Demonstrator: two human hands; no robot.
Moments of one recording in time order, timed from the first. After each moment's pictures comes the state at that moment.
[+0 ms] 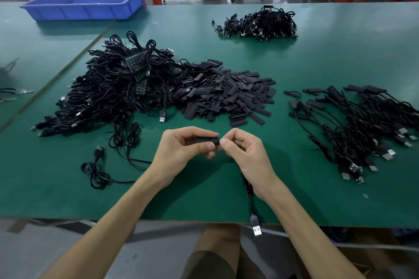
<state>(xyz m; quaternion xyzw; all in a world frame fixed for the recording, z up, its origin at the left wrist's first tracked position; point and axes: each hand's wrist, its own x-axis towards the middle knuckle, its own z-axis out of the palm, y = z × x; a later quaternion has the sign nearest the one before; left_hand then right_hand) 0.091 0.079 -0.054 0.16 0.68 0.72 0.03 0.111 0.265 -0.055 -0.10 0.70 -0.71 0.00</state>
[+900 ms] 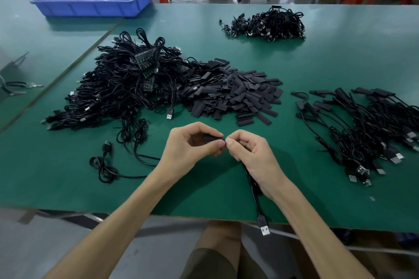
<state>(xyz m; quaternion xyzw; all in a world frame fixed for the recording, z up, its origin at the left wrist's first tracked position) 0.096 0.081 -0.055 0.16 0.71 0.68 -0.03 0.111 0.267 -0.055 -0.14 0.72 -0.68 0.03</state>
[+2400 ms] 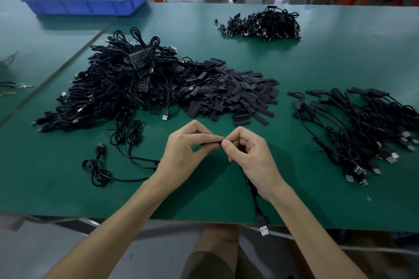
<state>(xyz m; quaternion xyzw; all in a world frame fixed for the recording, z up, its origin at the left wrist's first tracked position) 0.092 0.082 -0.052 0.23 0.84 0.47 -0.16 0.105 0.268 -0.060 -0.11 0.73 -0.67 0.00</state>
